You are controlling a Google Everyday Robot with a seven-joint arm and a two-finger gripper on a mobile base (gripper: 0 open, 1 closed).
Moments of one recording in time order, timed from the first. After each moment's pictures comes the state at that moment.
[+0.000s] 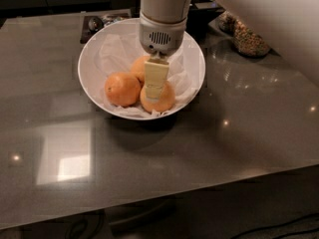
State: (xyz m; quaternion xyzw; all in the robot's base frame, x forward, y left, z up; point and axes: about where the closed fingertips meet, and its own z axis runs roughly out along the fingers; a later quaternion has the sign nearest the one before) arm 0.522 0.012 0.916 -0.67 0.74 0.02 0.06
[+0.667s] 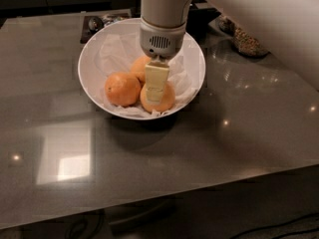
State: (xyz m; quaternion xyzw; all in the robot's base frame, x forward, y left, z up) arm 0.523 0.011 0.907 -0.67 0.74 0.02 0.05
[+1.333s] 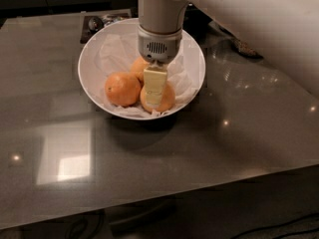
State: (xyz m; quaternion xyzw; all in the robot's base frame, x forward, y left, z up) arm 0.528 0.011 0.892 -0.66 0.75 0.01 0.04
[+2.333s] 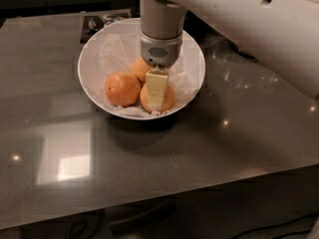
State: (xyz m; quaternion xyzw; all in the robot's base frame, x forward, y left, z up) arm 0.535 0.007 0.875 -0.66 0.75 0.01 0.02
